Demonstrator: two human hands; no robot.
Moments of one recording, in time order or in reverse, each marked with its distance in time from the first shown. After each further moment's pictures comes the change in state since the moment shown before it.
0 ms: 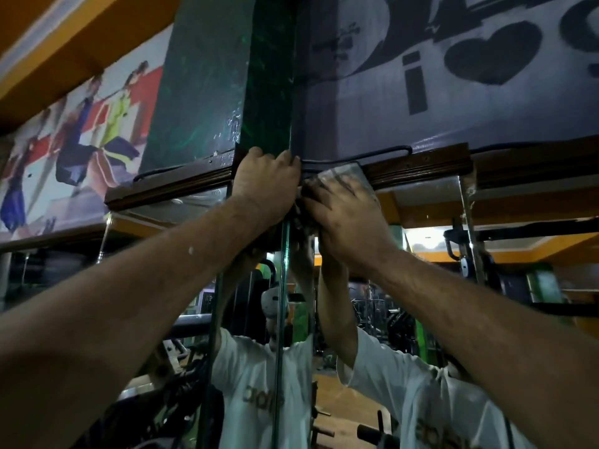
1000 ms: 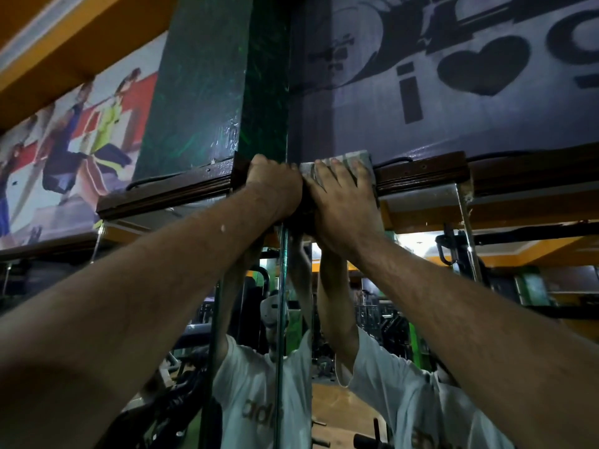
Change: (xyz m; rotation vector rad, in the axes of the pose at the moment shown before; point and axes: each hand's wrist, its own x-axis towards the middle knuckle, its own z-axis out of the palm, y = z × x) left_hand 0.030 0.008 -0.001 0.079 -0.217 -0.040; right_hand 0.035 0.006 0.013 -0.196 0.017 0.204
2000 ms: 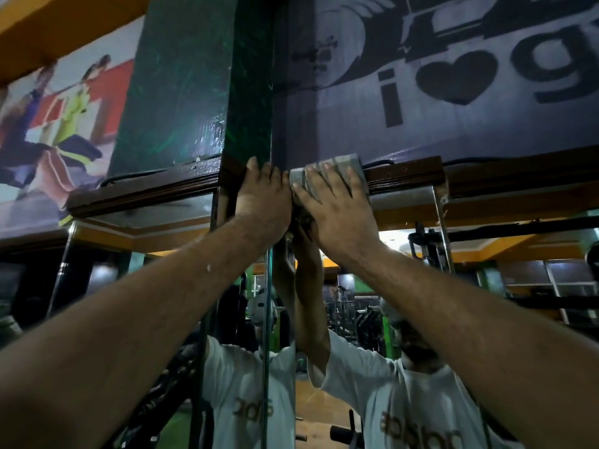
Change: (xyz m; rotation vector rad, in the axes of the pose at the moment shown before) left_hand -0.020 0.018 0.023 -0.045 0.038 0.017; right_hand -0.021 0.011 -0.005 -0.151 -0.091 -0.053
